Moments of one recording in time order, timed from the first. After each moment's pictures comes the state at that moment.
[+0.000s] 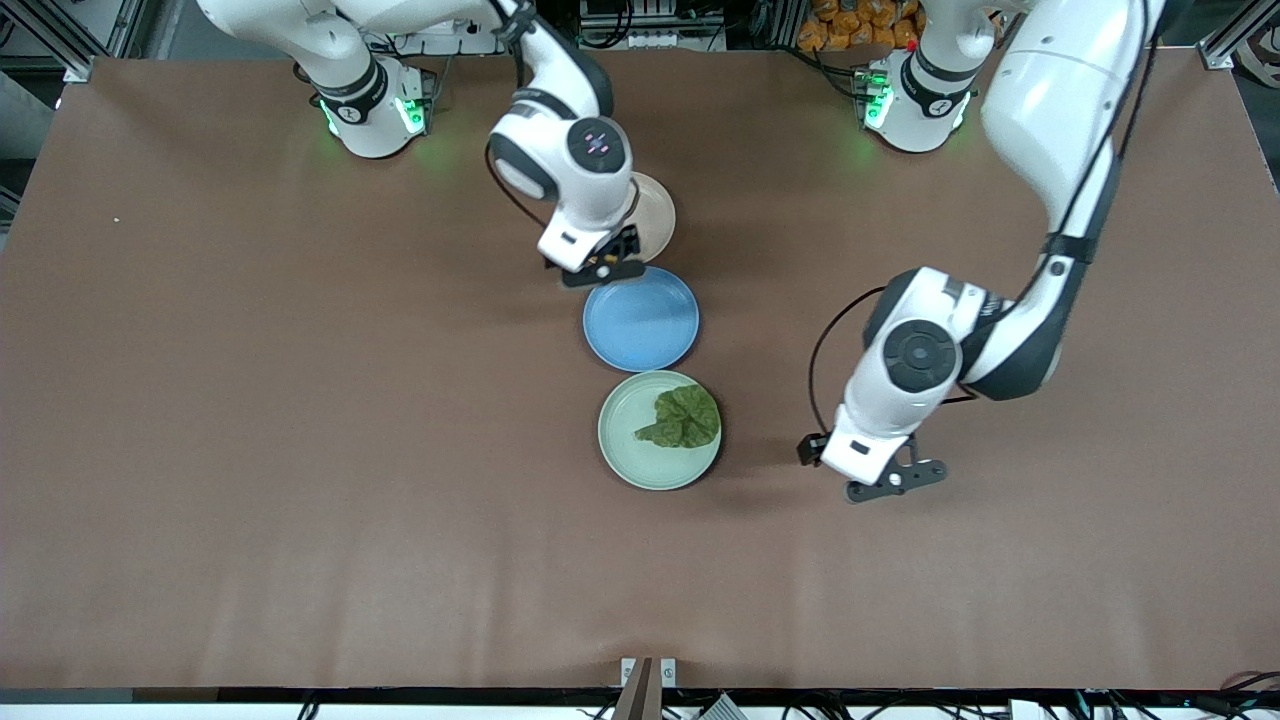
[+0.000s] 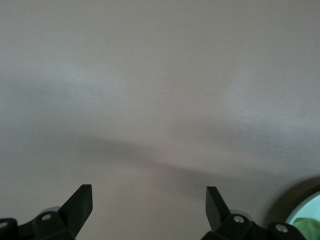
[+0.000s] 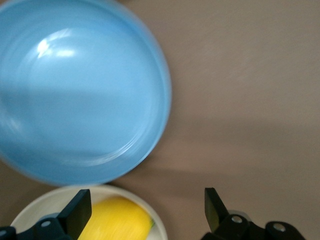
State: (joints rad) left arm -0.14 0.64 -0.29 -1.53 0.31 2.18 -0.76; right arm 0.53 0.40 0.35 -1.97 -0.18 2.21 0.80
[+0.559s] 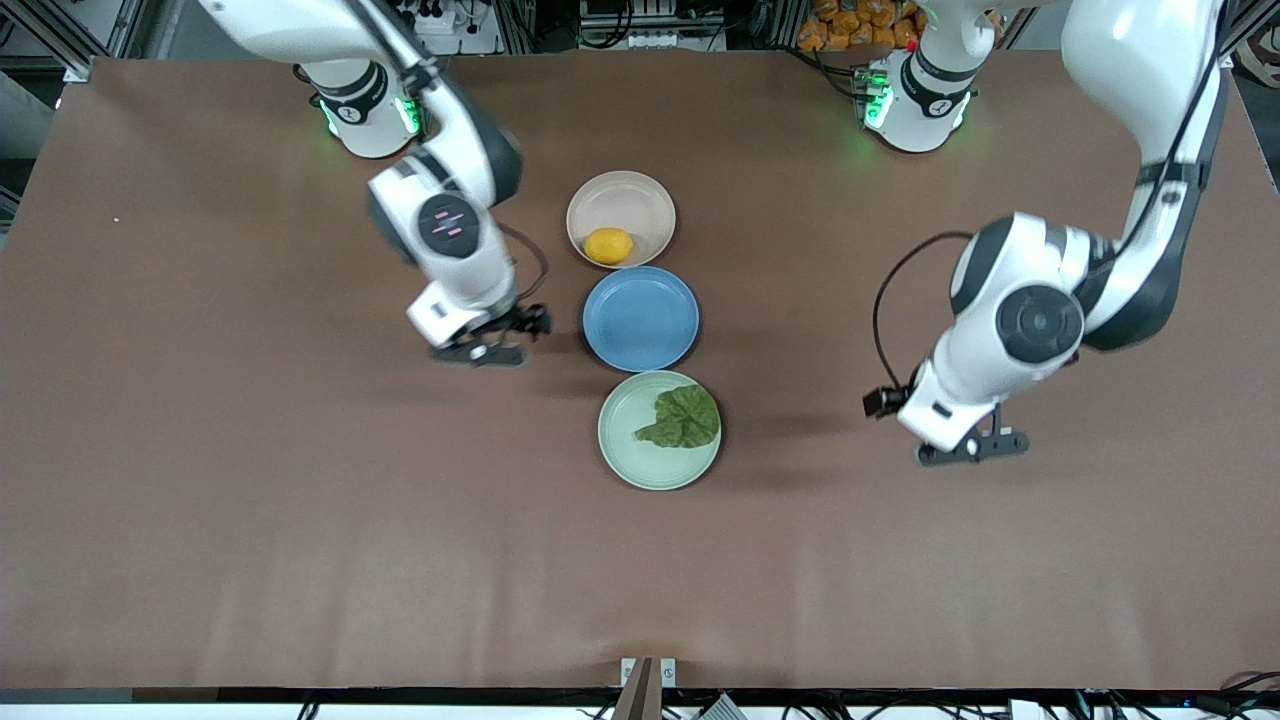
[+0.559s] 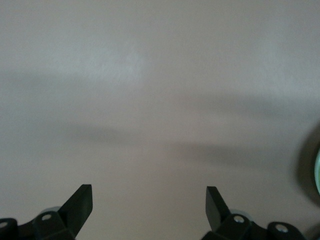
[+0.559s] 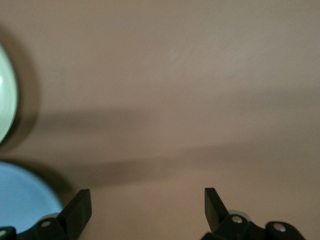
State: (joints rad) left arm 0.02 0.40 -0.36 -1.70 0.21 2.01 -0.53; right arm 0.20 0.35 0.35 -1.95 -0.18 2.21 0.72
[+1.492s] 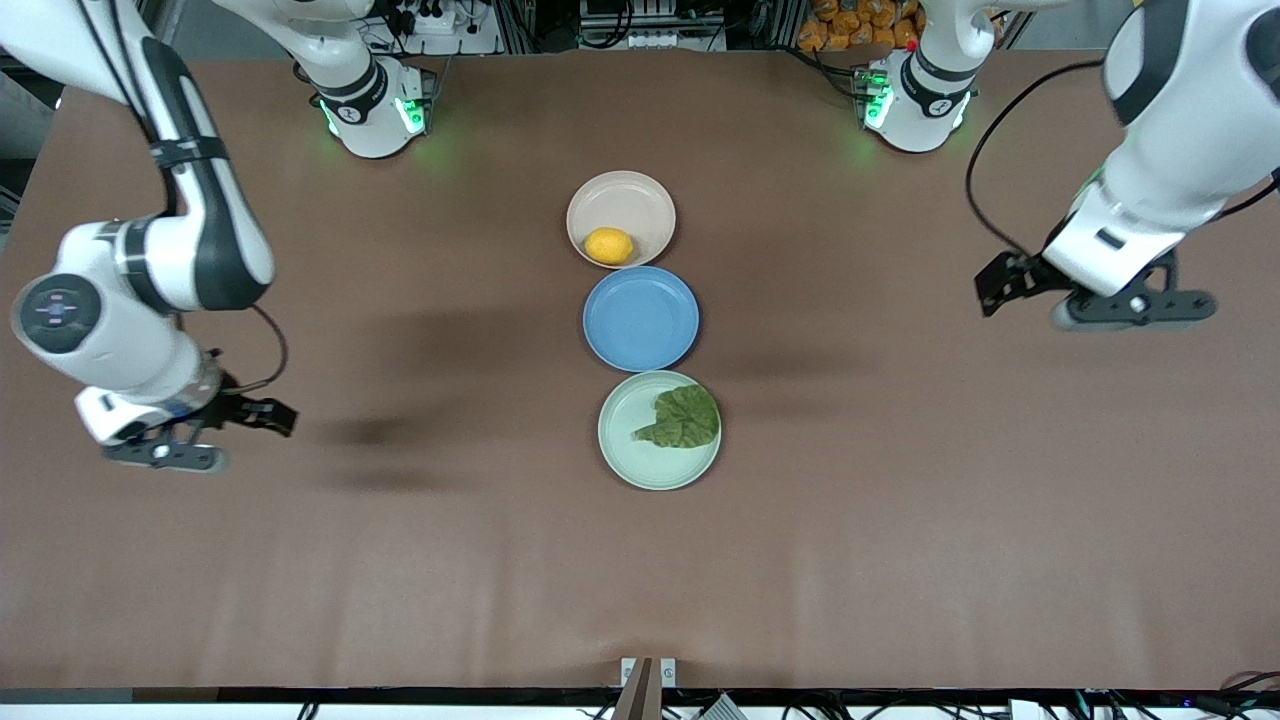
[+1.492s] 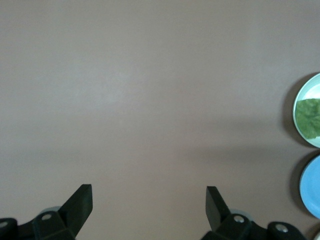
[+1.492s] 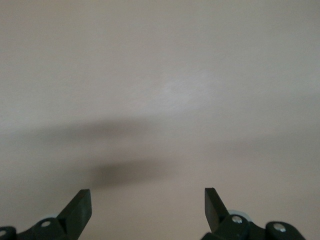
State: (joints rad) left arm -0.11 -0.03 -0.08 -1.81 0.05 1.84 -0.20; right arm -0.11 0.34 0.13 -1.80 -0.18 2.20 0.21
